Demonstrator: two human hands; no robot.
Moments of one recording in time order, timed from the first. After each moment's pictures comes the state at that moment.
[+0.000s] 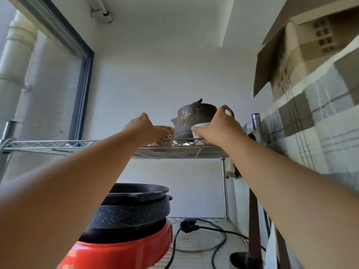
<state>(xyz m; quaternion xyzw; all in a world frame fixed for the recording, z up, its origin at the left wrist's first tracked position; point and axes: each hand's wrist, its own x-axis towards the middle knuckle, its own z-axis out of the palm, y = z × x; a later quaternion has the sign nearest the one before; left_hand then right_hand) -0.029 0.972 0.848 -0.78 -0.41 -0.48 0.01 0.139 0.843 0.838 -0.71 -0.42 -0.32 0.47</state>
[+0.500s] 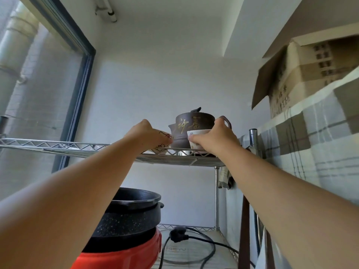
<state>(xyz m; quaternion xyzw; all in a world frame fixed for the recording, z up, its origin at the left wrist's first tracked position) -0.014 0.975 0.855 -0.76 -0.38 -0.51 -0.15 0.139 0.843 0.848 -0.71 -0.41 -0.24 0.52</state>
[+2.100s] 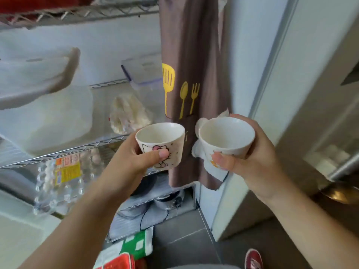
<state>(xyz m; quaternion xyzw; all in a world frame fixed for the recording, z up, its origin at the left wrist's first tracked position) -0.119 0.799 0.322 -0.67 -0.08 -0.17 -0.71 0.003 0.579 0.328 -0.62 -0.30 0.11 0.71</state>
